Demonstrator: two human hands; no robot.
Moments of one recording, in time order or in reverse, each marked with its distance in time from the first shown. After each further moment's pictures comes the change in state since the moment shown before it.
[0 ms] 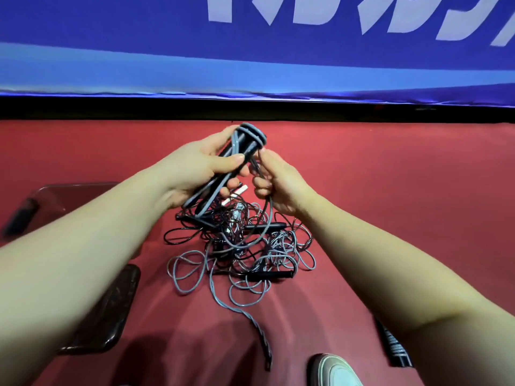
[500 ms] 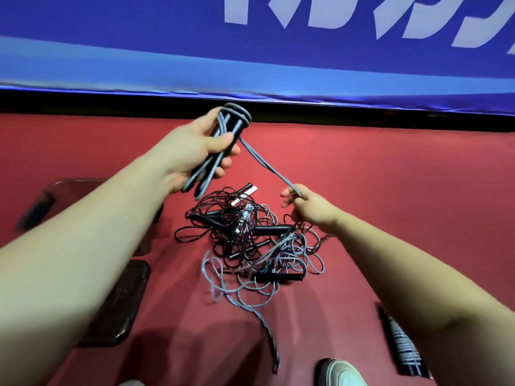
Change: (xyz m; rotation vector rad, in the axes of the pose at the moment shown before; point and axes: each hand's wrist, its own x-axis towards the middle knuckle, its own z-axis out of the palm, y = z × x) left_hand 0.007 0.007 -0.040 -0.071 0.193 0.020; right_hand -0.005 0.039 -0.064 -0.745 0.154 0.150
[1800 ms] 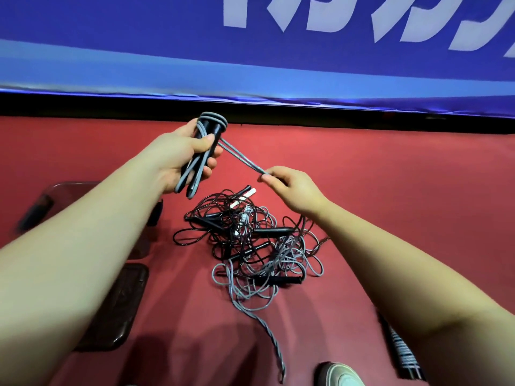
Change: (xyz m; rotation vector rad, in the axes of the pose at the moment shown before) left_hand 0.009 -0.009 -0.015 -0.124 0.122 -0.100; right_hand -0.005 -0.057 0.009 -0.393 0.130 -0.399
